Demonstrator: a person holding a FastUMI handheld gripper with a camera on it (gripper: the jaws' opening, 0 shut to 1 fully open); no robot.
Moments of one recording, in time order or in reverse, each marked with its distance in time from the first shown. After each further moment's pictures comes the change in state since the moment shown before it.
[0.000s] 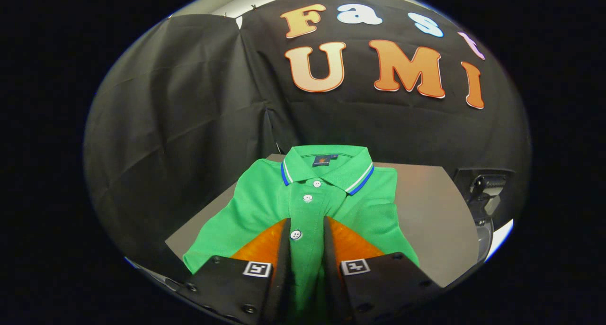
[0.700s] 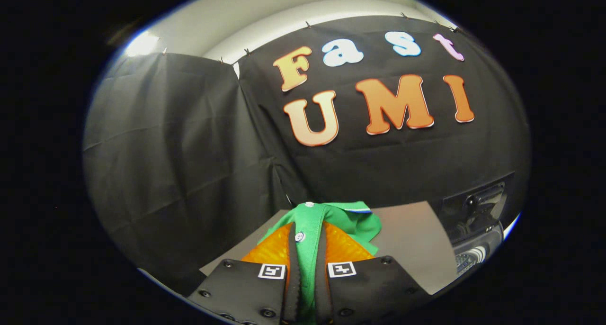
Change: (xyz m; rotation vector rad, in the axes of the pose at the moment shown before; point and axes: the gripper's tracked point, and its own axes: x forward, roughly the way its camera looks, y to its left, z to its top) arm -0.089 -0.020 0.086 0.099 -0.354 0.064
